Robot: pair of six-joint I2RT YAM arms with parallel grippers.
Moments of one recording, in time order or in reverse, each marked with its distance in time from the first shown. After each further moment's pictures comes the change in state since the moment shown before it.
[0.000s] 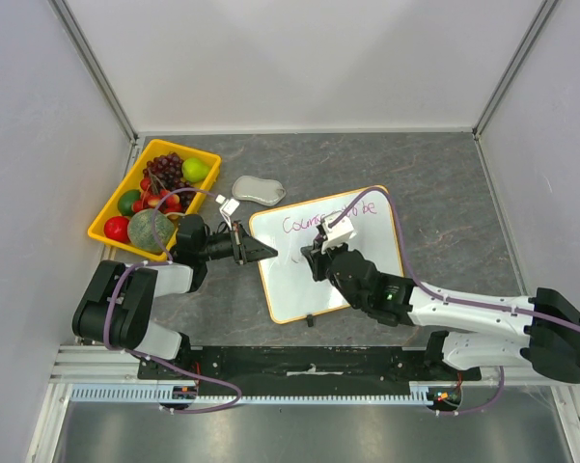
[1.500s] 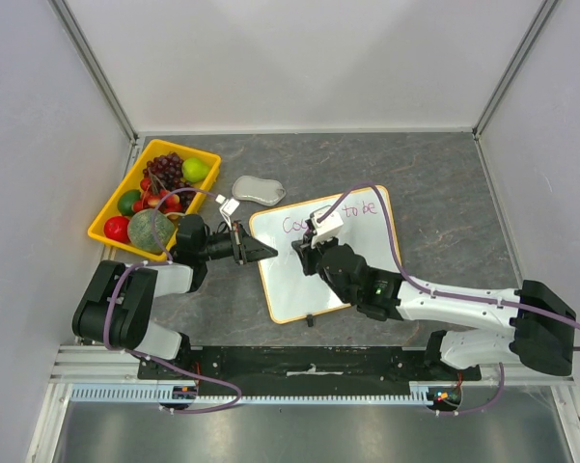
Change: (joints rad) left arm 0.000 0.000 0.000 0.003 0.000 0.000; right arm -0.002 0.090 0.080 0.047 -0.001 -0.035
